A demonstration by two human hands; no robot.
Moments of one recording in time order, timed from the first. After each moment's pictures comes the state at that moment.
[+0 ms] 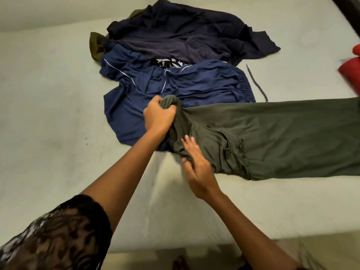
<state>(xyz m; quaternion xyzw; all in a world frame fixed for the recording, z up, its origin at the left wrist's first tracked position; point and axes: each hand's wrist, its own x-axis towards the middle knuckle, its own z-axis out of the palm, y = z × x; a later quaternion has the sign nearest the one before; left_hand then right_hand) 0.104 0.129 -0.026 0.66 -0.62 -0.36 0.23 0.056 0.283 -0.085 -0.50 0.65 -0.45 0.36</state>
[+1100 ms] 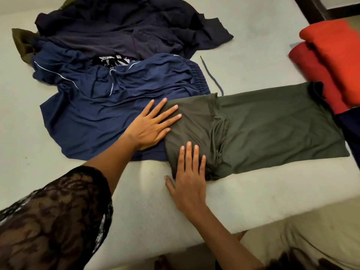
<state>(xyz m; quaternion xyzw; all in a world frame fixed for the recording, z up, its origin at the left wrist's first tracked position) 0.054 0.115 -0.121 0.11 -0.99 0.04 -0.03 0.009 0.326 -0.123 -0.49 0.86 -0.08 0.08</state>
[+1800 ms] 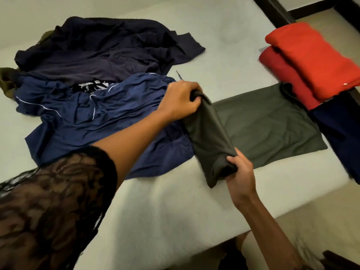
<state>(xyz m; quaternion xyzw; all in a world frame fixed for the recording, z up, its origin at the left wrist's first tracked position) -0.112 0.141 -0.022 0.19 -0.94 -0.25 0.13 -0.115 0.363 -0.041 0.09 0.58 -0.71 0.39</state>
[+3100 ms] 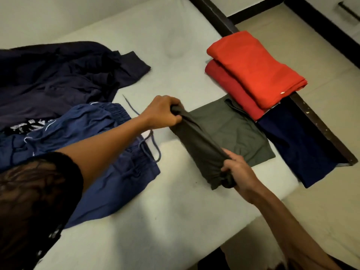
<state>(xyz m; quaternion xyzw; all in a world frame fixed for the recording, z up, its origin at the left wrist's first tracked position) -0.232 0.167 -0.020 0.18 -0.91 -0.36 -0.05 -0.257 0.409 -0.016 -0.02 0.71 -0.52 0.48</state>
